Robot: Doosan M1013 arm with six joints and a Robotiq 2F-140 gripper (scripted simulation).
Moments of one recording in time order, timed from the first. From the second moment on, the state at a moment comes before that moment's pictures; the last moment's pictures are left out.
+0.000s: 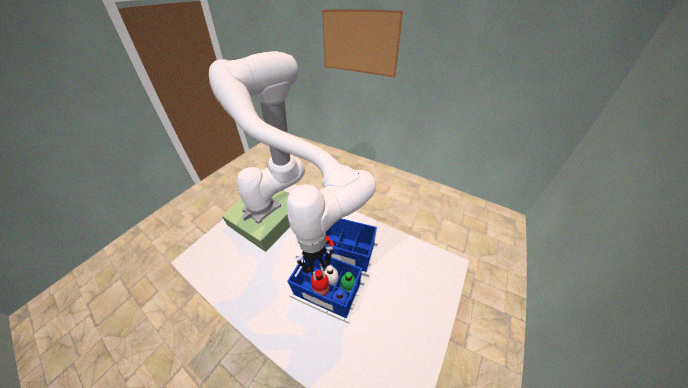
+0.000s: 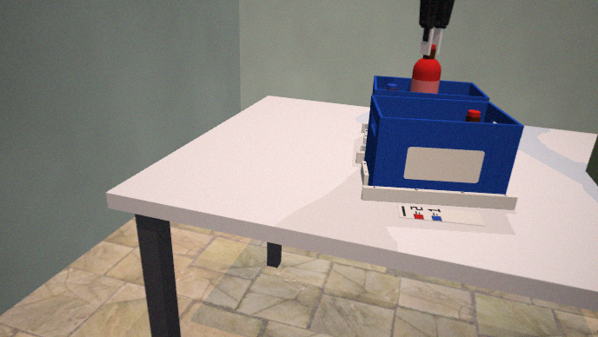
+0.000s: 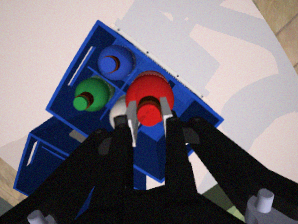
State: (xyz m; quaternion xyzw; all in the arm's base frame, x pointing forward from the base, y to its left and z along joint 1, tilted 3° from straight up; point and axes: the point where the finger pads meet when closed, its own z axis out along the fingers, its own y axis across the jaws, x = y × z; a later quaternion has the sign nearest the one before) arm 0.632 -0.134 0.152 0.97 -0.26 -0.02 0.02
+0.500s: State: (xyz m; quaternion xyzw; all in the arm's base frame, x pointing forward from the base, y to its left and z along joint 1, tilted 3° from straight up) arm 0.633 -0.133 0.175 0.97 -0.26 -0.02 0.02
